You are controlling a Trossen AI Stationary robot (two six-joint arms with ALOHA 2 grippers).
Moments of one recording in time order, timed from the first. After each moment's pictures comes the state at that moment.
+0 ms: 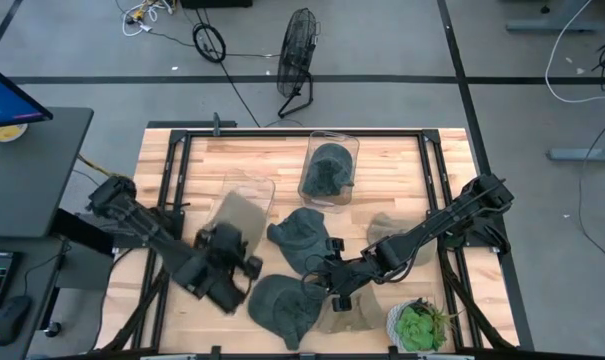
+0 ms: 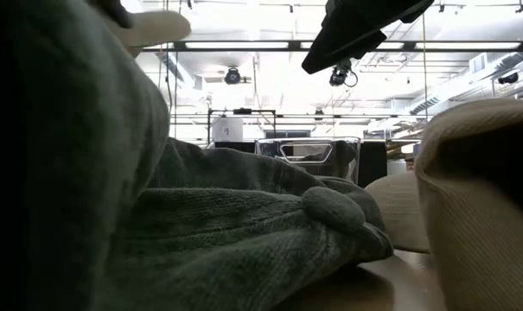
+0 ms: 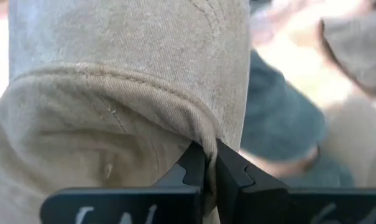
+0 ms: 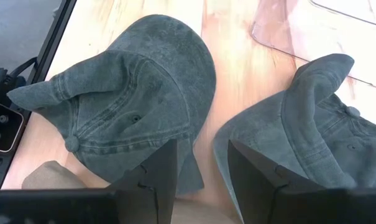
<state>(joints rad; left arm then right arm) -0.66 1.64 1.49 -1.41 -0.74 -1.79 0.50 1.74 1.22 -0.34 0.30 0.27</state>
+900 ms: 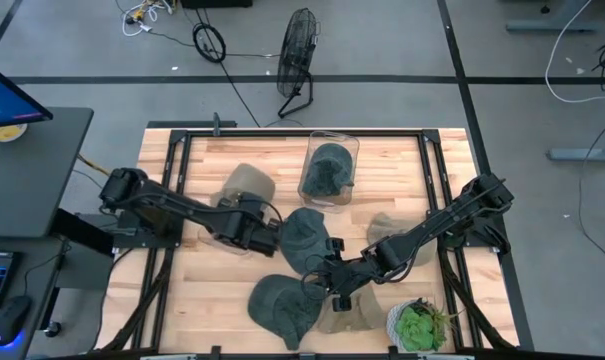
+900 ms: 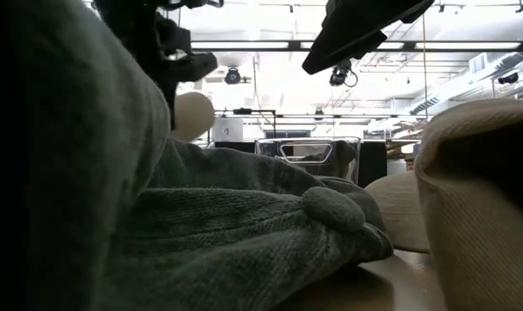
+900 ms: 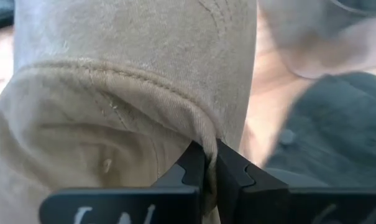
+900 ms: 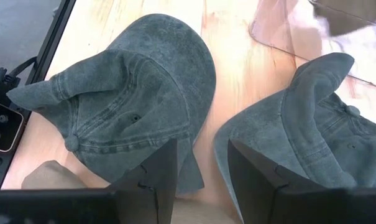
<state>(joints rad) -0.28 1.67 1.19 -1.03 -0.74 -1.42 0.50 1.74 1.22 -0.34 0.30 0.28</state>
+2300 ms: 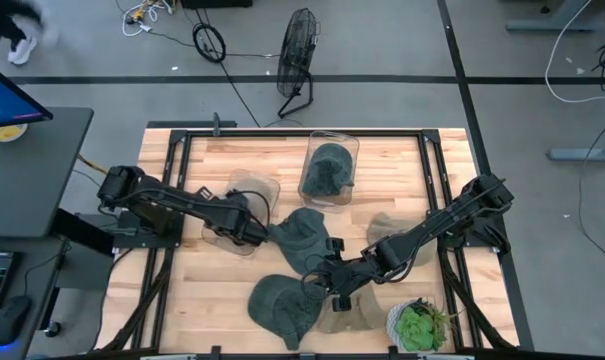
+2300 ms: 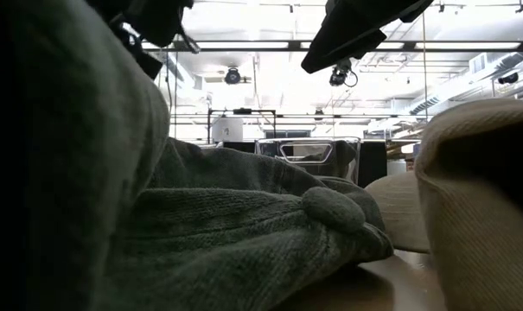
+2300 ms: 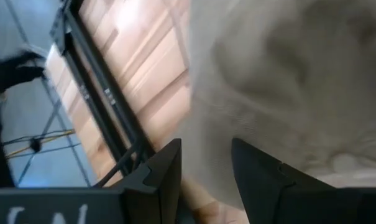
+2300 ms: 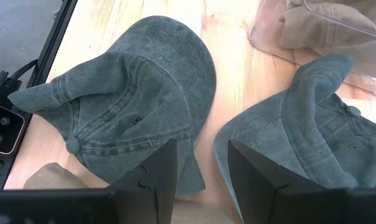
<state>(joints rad) -0.22 1.65 1.17 -1.52 -0.45 -1.15 0.50 1.74 1.22 -0.33 0.30 0.28</state>
